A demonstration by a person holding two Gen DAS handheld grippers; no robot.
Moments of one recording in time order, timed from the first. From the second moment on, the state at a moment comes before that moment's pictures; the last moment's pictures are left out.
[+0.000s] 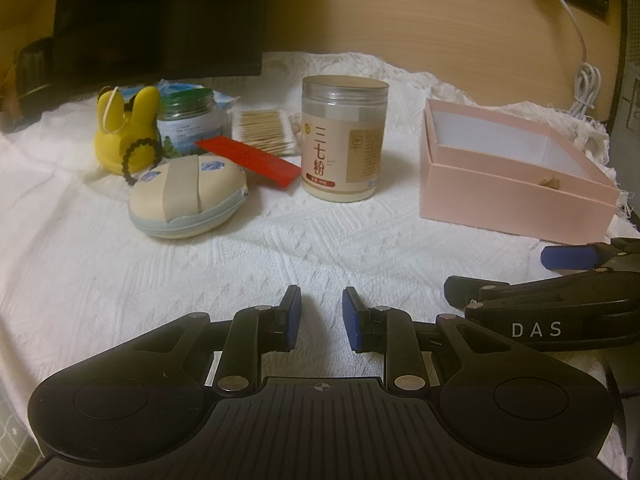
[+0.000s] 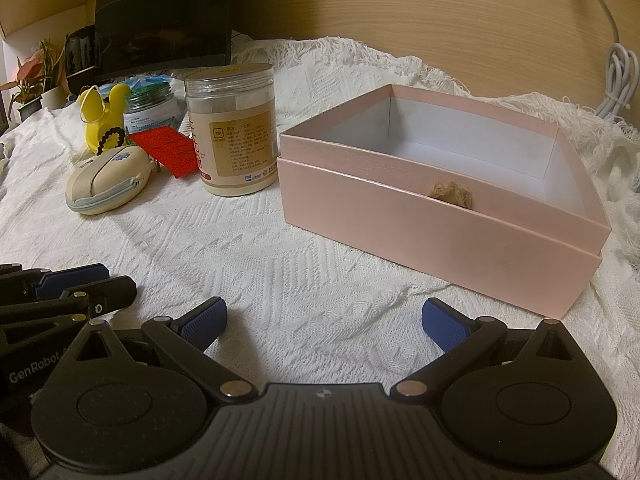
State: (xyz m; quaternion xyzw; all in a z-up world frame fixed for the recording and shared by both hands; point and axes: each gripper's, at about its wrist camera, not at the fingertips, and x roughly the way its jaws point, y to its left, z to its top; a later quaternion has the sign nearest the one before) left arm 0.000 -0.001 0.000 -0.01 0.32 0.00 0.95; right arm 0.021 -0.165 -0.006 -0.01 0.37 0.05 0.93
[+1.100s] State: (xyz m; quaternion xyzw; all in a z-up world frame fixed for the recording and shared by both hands) left arm 0.128 0.271 0.027 -0.31 0.39 -0.15 0.85; right arm 0.104 -0.026 0.060 -0.01 0.41 0.11 0.90
